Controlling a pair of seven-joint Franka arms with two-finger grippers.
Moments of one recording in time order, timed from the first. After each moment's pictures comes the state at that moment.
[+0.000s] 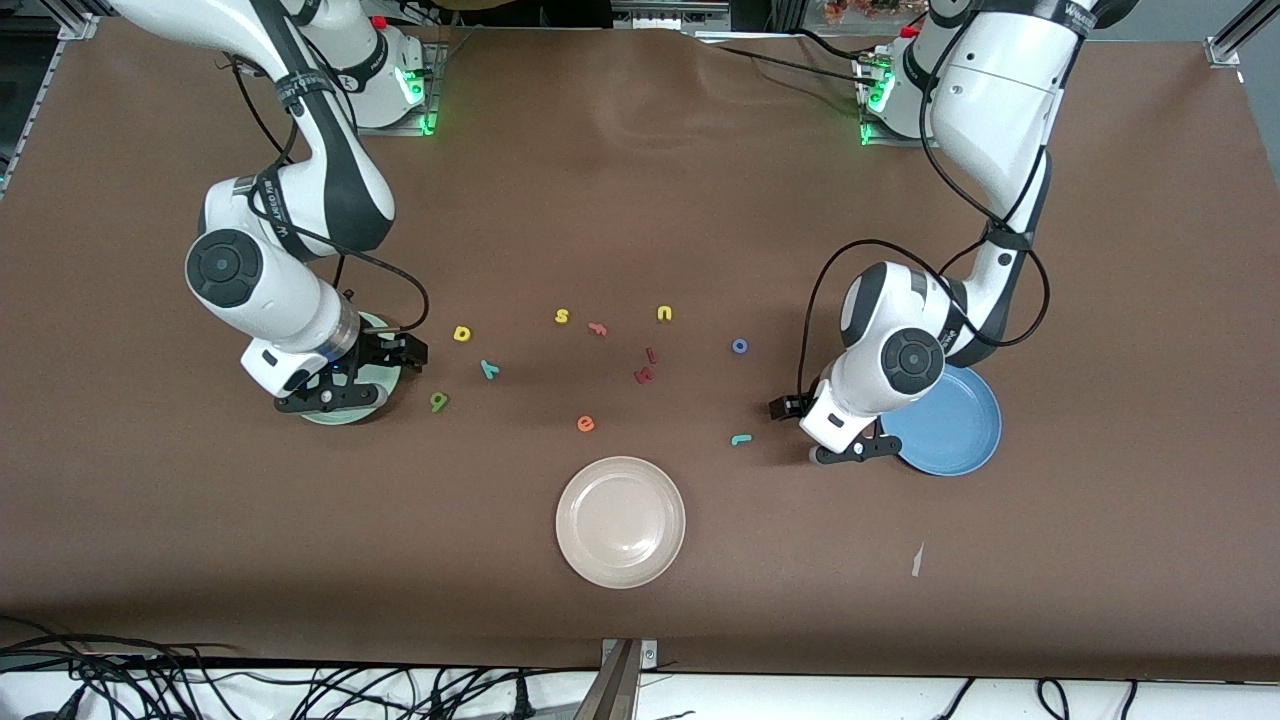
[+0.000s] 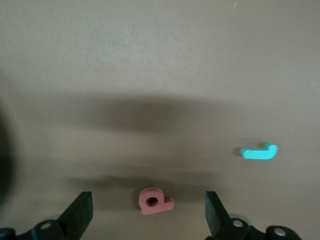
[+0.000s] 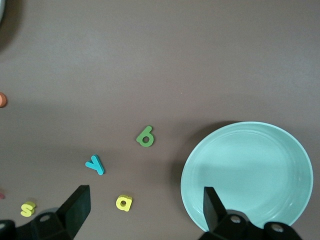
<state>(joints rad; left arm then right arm) -0.37 0.69 0.02 -1.66 -0.19 2.29 -0.40 0.22 0.35 0.04 -1.85 0.01 2.19 0.16</state>
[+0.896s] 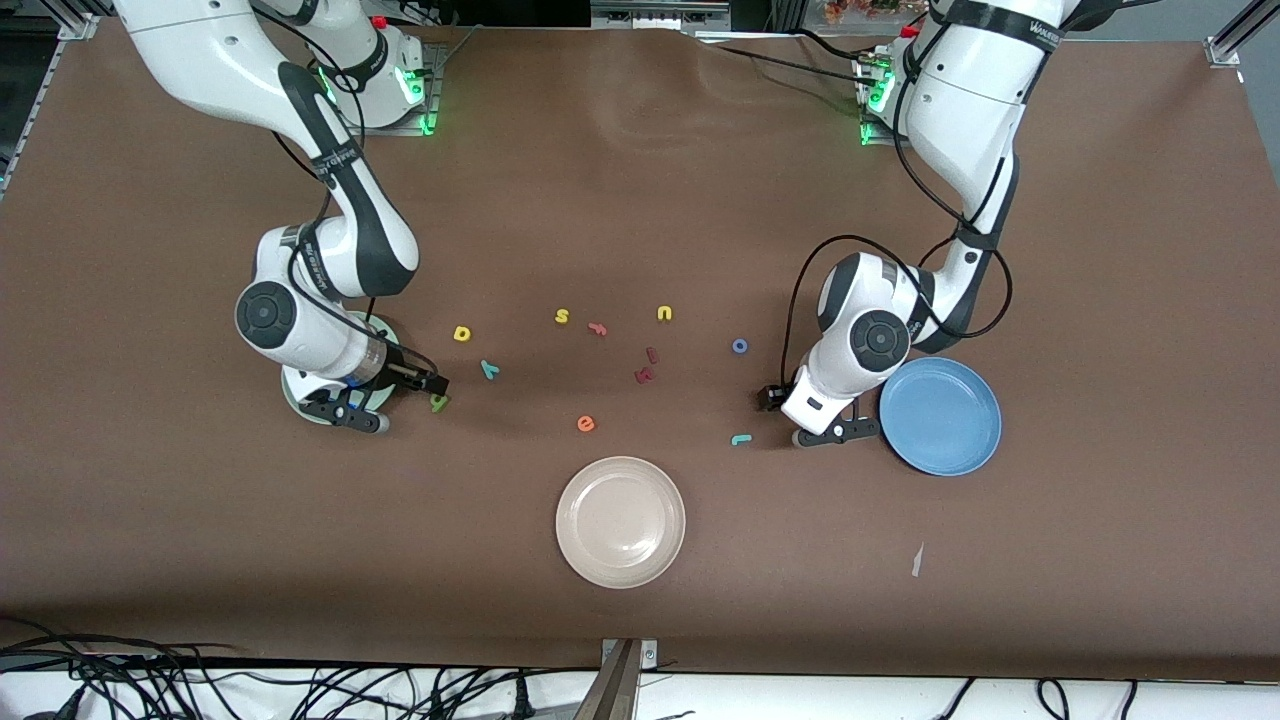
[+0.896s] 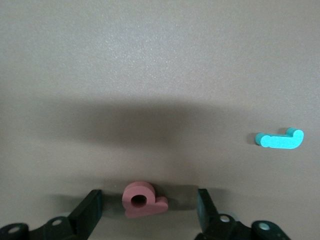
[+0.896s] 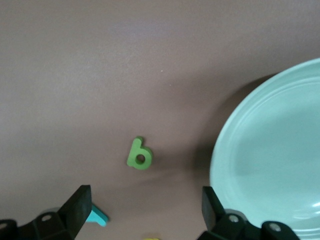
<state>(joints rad) -0.42 0.70 0.02 -1.76 -0.19 2.43 -0.45 0.23 0.53 0.03 -1.88 0.14 2.37 0.49</state>
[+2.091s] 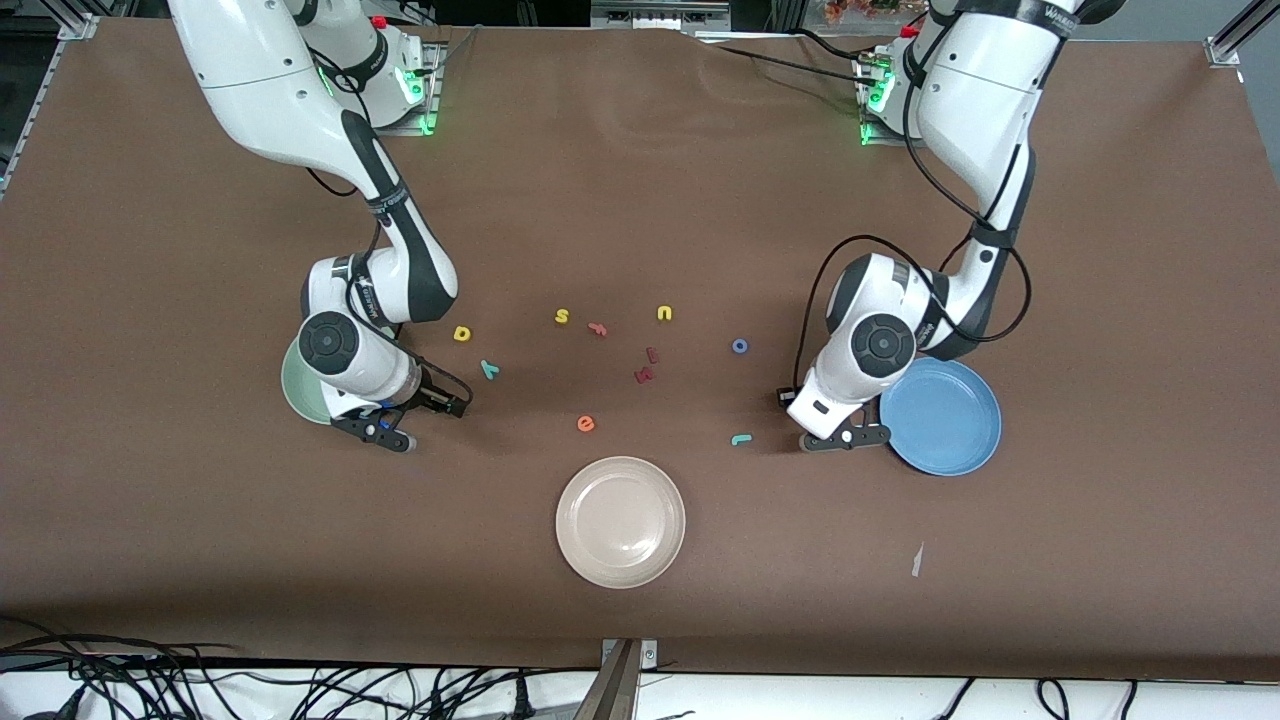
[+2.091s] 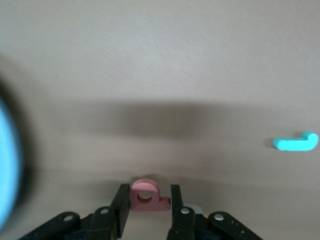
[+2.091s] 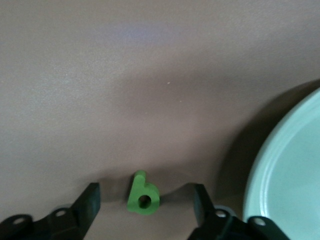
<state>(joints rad) -0.39 0.67 0.04 -1.68 -0.05 2.26 -0.42 0.40 0.67 -0.11 -1.80 0.13 2.42 0.55</state>
